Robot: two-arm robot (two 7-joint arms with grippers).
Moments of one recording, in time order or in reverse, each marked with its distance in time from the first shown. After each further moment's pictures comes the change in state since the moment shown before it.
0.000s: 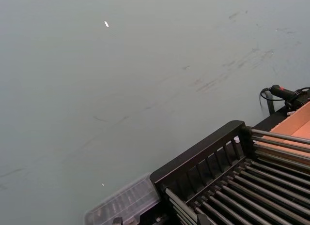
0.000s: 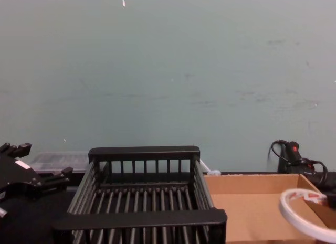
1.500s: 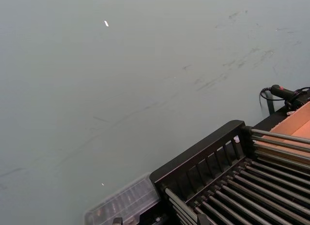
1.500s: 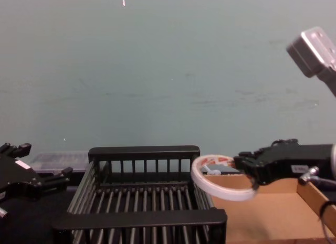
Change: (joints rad) left arm 0.000 0.000 0.000 0.000 0.000 0.000 0.000; right arm 0.292 -0.159 -0.195 0.186 -0.147 -0.033 0.080
